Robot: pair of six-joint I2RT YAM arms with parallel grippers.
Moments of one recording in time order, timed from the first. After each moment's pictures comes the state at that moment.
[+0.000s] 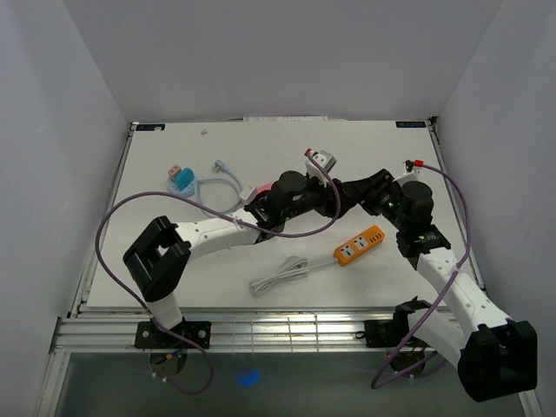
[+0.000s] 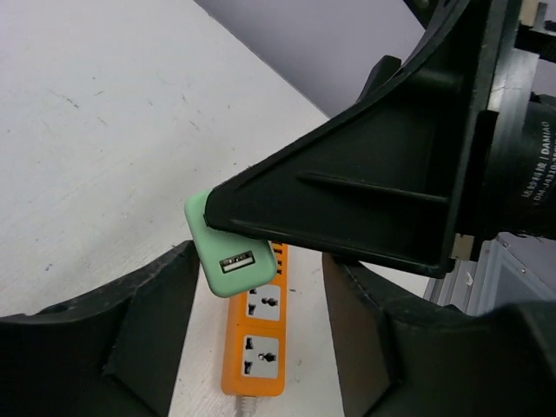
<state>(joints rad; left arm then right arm) -0.93 1.72 1.18 0.42 0.11 -0.39 0.25 0.95 0.60 0.13 -0.25 0.92</state>
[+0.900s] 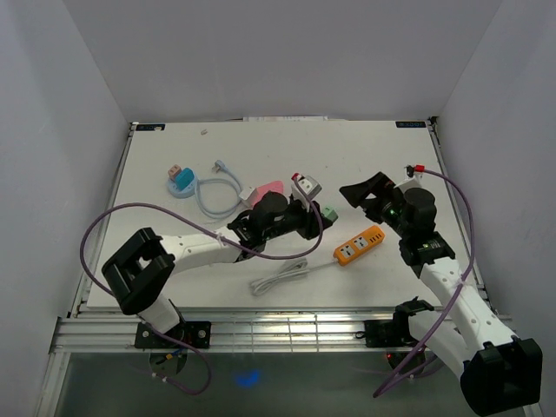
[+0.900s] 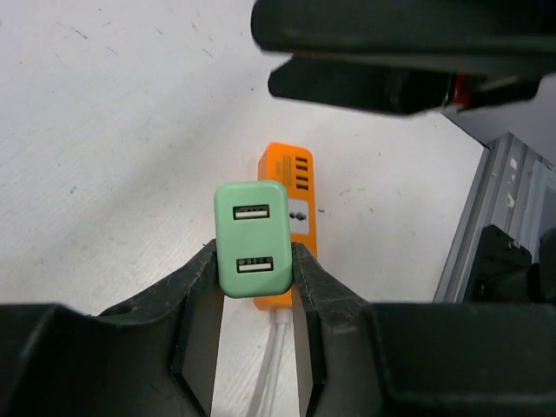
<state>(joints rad) -0.94 1.62 0.95 0.49 0.14 -0.29 0.26 0.88 0.58 0.06 -0.23 0.86</state>
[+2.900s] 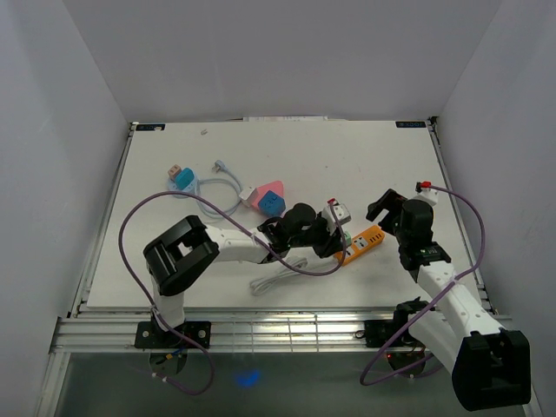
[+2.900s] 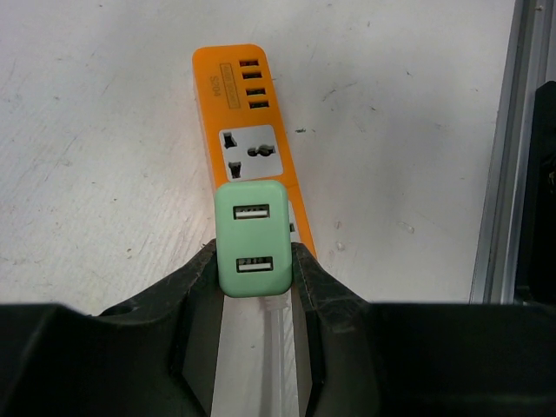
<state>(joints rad) -1.02 1.84 1.01 0.47 0.28 -0.05 0.16 0.89 0.43 0.01 0.14 0.54</state>
